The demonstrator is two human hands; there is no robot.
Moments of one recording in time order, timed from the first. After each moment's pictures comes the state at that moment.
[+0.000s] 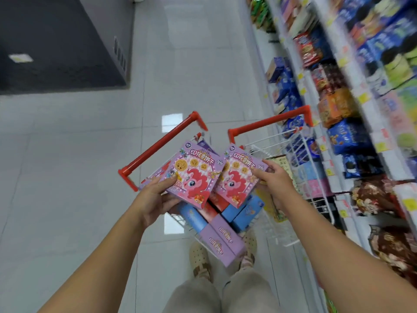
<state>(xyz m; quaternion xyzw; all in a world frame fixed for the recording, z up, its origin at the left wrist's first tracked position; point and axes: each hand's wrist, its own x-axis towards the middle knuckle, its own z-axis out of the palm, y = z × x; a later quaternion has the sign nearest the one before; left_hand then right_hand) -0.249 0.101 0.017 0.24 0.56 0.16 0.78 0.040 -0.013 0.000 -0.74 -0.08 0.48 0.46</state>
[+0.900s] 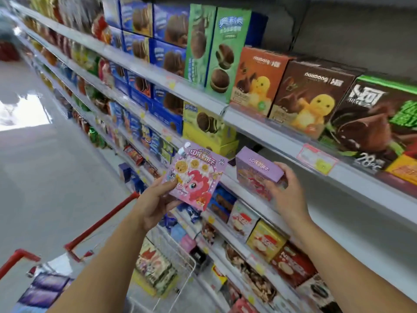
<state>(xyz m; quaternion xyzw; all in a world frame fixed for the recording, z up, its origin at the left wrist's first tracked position) 0.111 -0.104 0.250 0.46 0.18 0.04 0.87 0.218 -0.401 0.307 -0.84 -0.12 -0.10 0.51</state>
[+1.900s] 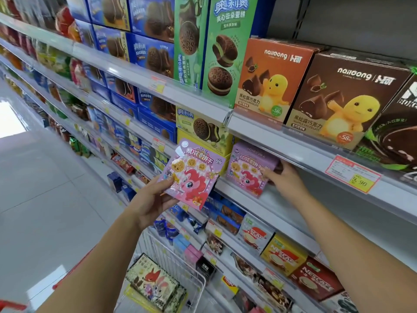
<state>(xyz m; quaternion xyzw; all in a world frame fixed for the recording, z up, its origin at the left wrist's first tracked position) 0.199 -0.037 0.243 0.48 0.15 0.00 0.86 0.300 -0.345 0.322 -0.86 -0.03 0.03 0.52</state>
